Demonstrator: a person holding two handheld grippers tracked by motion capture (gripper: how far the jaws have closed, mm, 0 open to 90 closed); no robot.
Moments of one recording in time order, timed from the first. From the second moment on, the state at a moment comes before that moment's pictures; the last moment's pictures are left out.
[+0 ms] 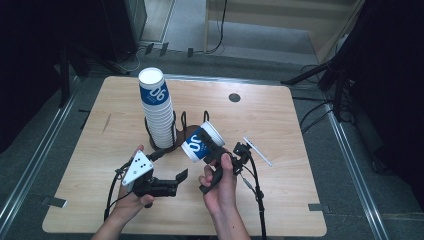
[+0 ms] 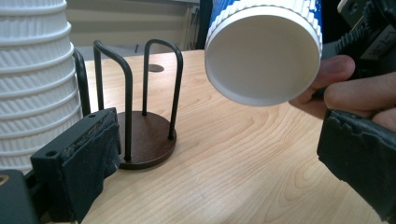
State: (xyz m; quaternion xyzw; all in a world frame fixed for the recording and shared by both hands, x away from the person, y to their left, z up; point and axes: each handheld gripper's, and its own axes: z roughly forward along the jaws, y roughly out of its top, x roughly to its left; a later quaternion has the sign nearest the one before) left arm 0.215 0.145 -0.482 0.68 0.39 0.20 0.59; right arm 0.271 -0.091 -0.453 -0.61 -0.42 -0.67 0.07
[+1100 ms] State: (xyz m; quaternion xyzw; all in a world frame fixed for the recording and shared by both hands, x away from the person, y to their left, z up) left arm 0.217 0.201 -0.493 0.66 0.45 0.24 0.55; right arm 0.273 -0.104 -0.432 -0.52 -0.55 -0.62 -0.20
